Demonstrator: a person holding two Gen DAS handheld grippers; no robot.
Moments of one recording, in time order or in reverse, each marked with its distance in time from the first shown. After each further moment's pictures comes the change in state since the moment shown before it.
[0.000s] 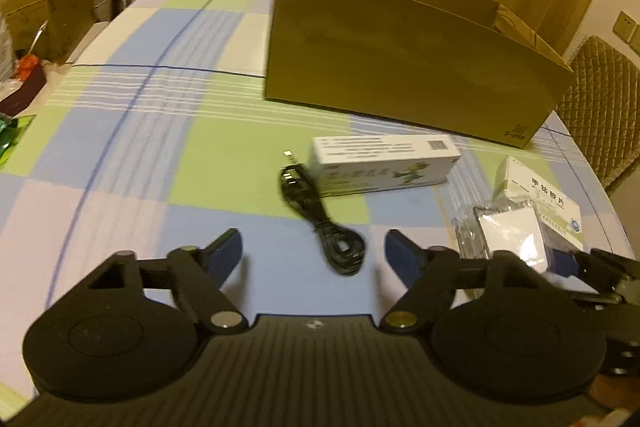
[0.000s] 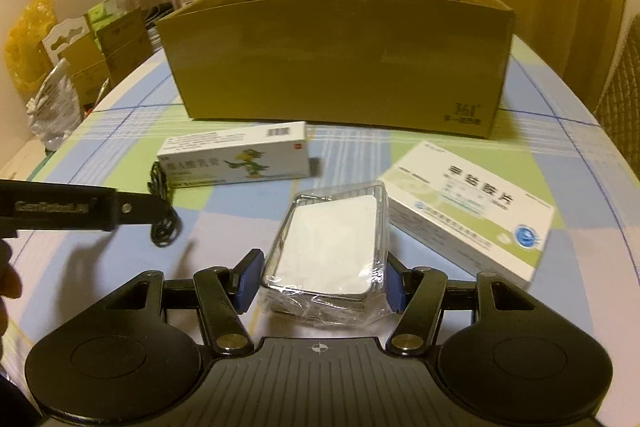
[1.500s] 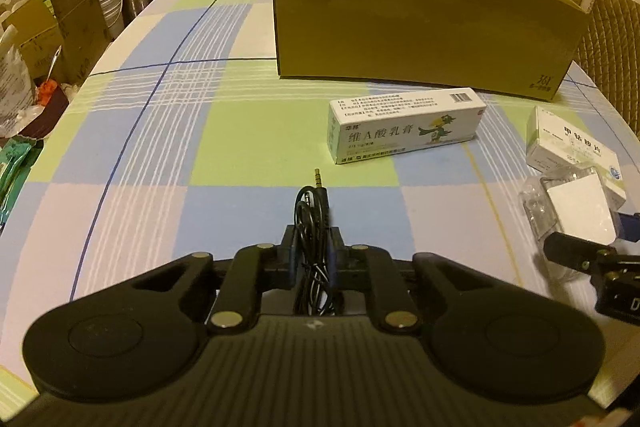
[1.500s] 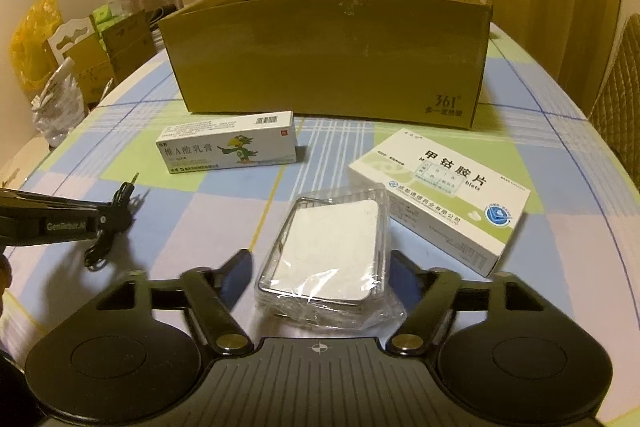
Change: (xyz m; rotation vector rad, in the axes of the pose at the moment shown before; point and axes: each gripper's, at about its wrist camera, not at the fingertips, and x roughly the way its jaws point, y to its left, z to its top) left arm 0.006 -0.007 -0.021 0.102 0.024 0.124; right arm -0.015 -0.009 -0.015 -0.029 -0.018 0.009
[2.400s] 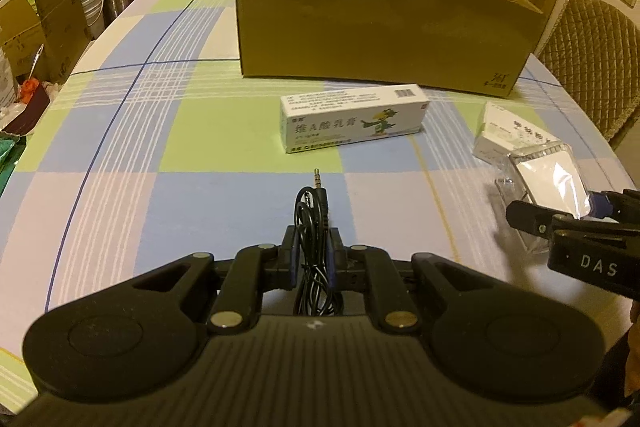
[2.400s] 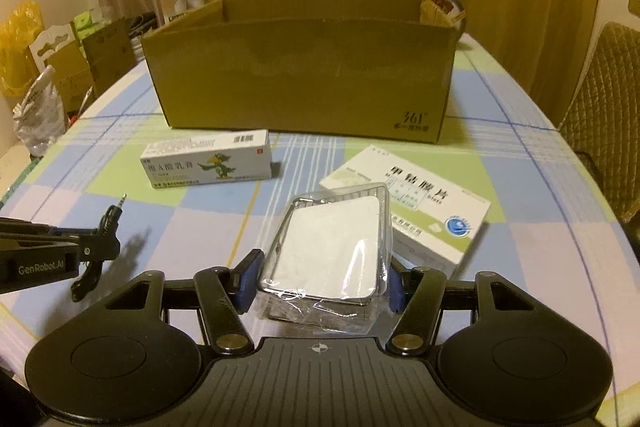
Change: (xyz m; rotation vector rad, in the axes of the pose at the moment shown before) left arm -0.028 -0.021 -0.007 0.004 -0.006 -0.075; right arm -0.025 -0.002 0.010 0.022 -0.023 -0.071
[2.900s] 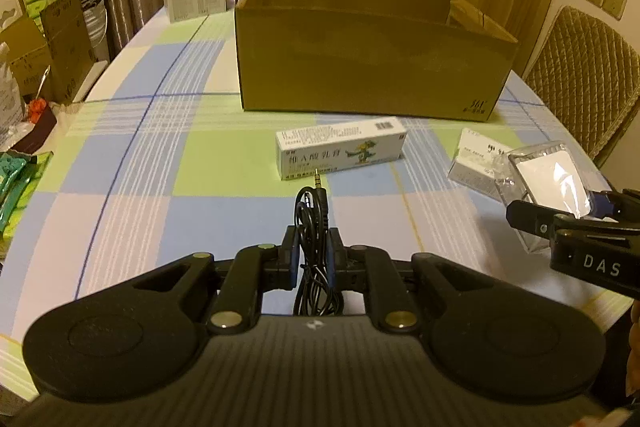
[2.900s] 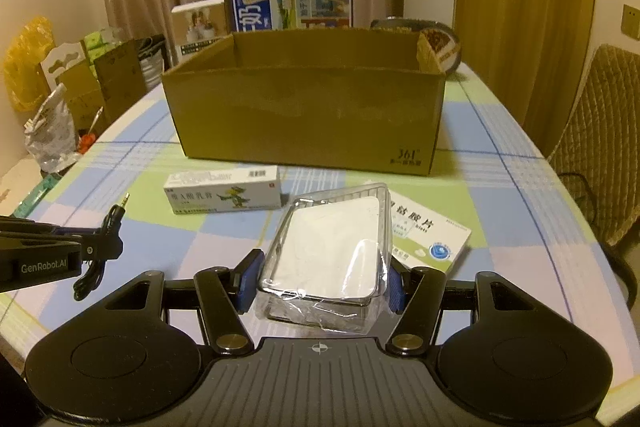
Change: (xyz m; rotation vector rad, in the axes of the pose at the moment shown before) left arm -0.042 -0.007 0.005 0.012 -0.071 0.004; right arm -0.039 0.005 0.011 -0.010 -0.072 0.011
